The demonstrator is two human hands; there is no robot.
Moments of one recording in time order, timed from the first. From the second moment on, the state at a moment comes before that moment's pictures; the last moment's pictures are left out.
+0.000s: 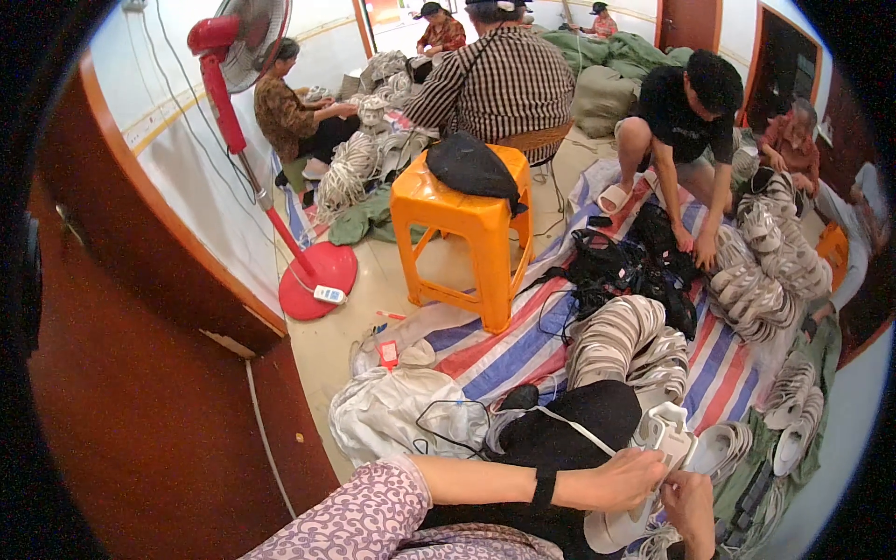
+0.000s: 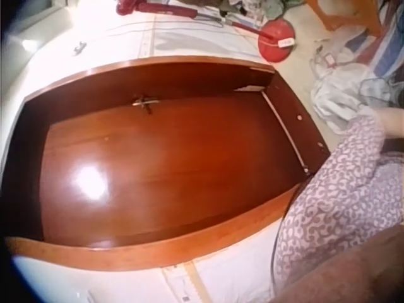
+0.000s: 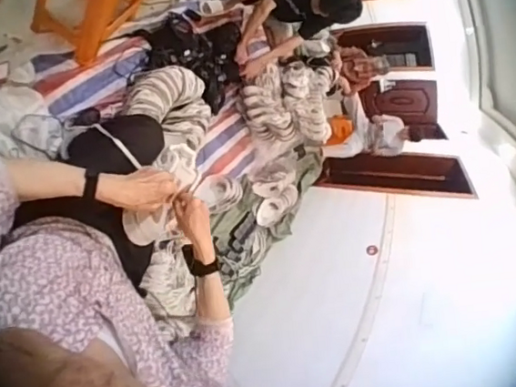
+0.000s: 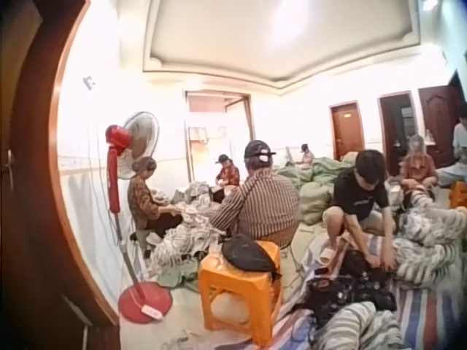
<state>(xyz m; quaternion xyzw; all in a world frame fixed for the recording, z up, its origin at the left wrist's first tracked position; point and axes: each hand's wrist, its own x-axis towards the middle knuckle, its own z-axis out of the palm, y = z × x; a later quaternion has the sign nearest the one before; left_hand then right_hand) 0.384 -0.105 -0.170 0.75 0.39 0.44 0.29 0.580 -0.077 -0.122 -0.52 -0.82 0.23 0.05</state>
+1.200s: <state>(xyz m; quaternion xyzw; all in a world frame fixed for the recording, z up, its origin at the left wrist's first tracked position) 0.366 -0.073 -0.131 0.55 0.38 0.37 0.64 0.594 -0.131 -0.124 -0.61 -0.66 0.36 0.26</state>
